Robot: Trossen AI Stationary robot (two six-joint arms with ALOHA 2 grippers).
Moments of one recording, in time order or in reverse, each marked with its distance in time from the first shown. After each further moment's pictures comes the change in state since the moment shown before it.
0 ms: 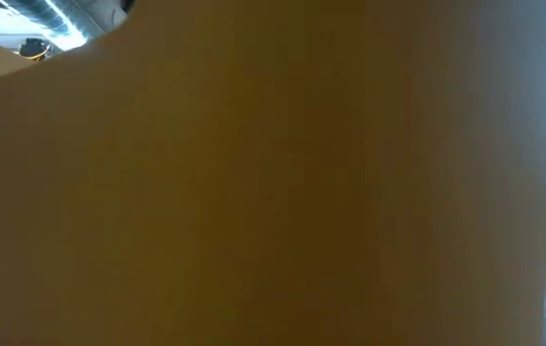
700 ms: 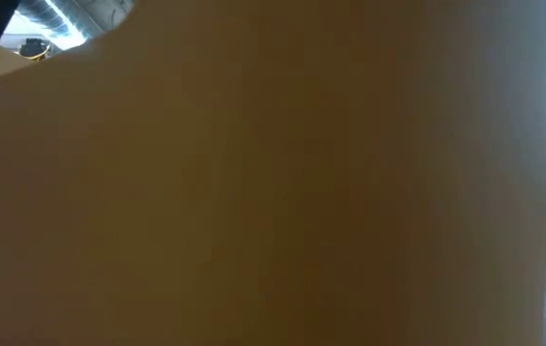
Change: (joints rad) left arm 0.089 0.336 0.202 -0.249 0.097 0.038; right arm -0.041 0.037 -0.244 0.651 -0.159 0.034
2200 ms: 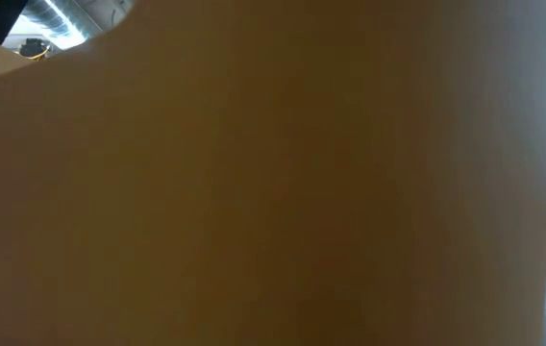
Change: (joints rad) left arm -0.029 0.091 0.029 0.118 0.051 0.049; right arm -0.075 0.017 0.002 0.076 0.003 0.097
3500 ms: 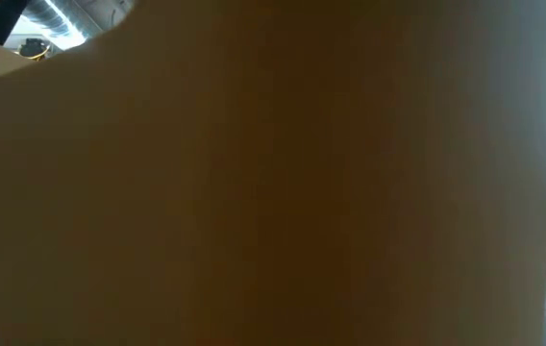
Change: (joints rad) left arm 0.274 -0.111 0.079 -0.024 0.028 0.041; right arm 0.003 -0.001 0.000 -0.016 -0.062 -0.103
